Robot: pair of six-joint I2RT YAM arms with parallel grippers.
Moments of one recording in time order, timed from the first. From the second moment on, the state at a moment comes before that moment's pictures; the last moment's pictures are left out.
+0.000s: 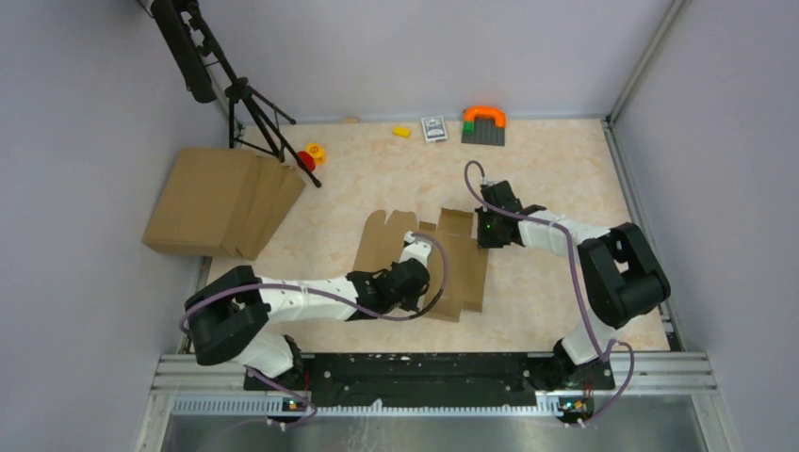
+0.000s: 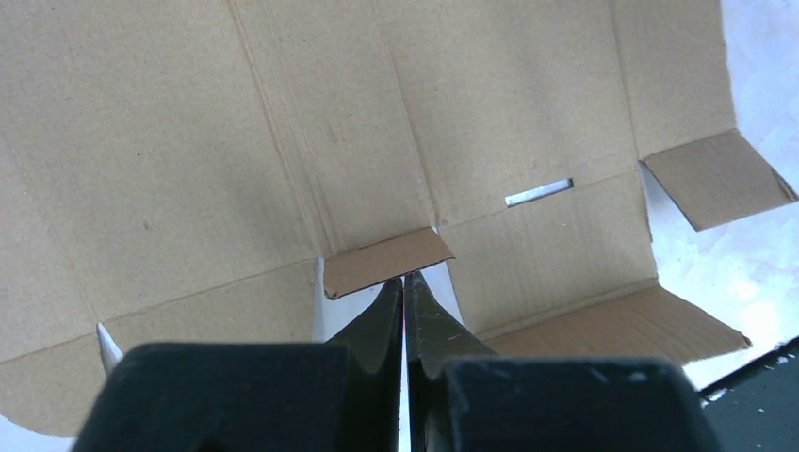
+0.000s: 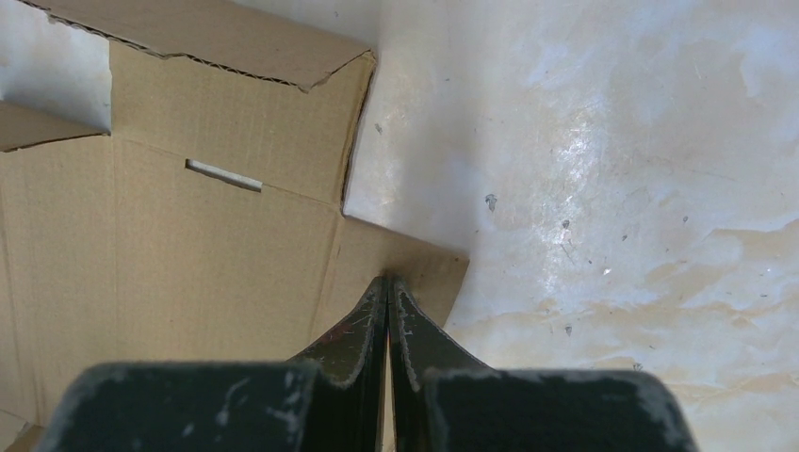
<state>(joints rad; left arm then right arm) -1.12 1.45 0.70 -0.12 -0.33 -0.59 0.45 1.64 0.90 -0.27 0.04 0.39</state>
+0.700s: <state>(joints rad) -1.03 1.49 0.74 -0.10 -0.22 -0.53 0.45 1.64 0.90 -0.27 0.04 0.38</state>
